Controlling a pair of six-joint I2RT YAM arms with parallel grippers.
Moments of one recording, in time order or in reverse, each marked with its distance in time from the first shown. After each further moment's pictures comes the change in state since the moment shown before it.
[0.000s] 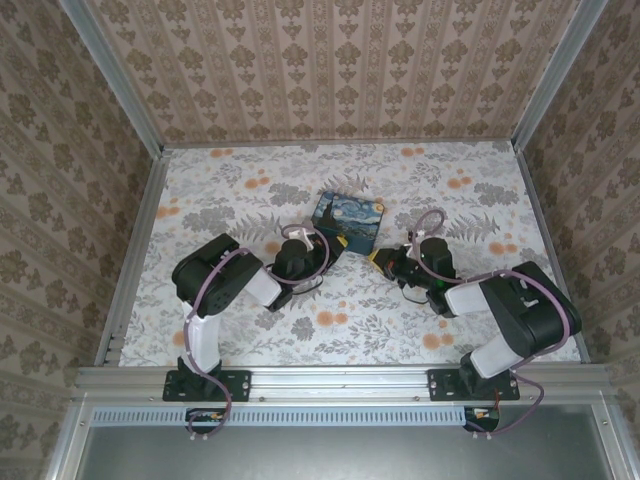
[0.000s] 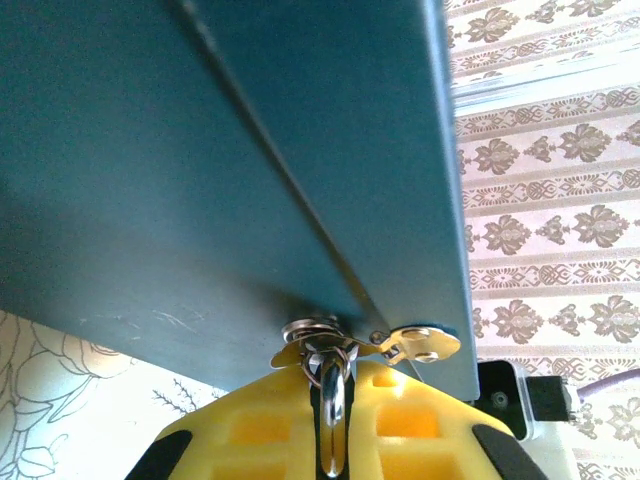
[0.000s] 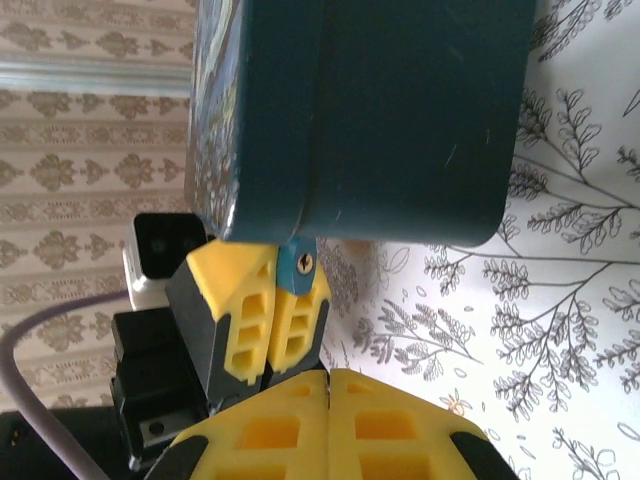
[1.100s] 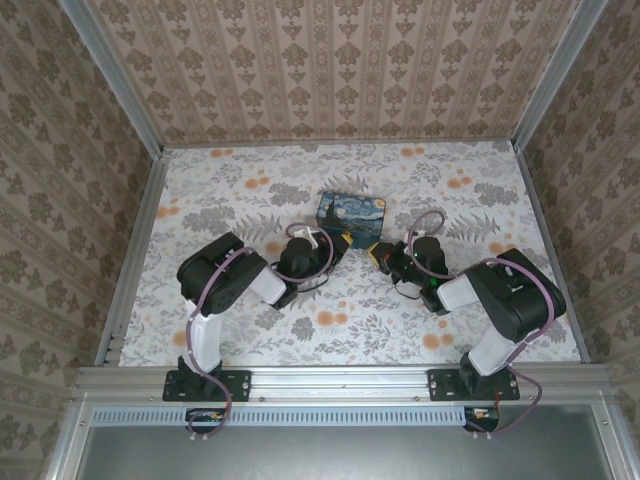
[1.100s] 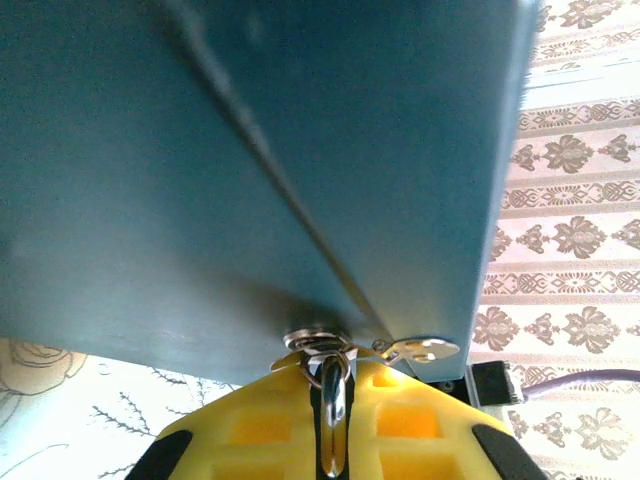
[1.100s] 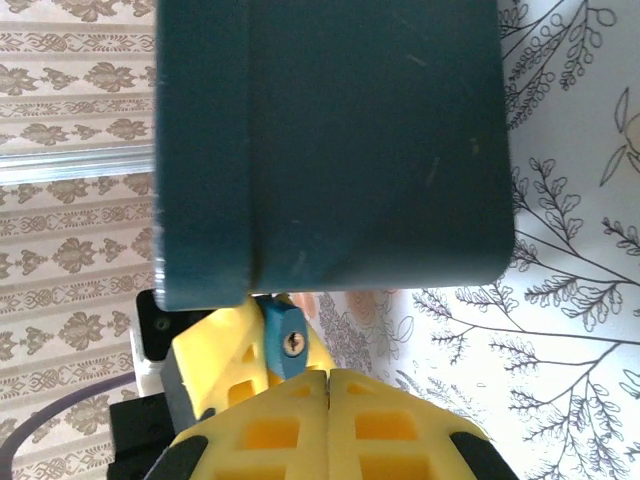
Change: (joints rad) left arm -0.015 0.031 0.049 0.000 -0.007 -0.061; right arm 0.034 0.102 0.041 0.092 0.122 0.139
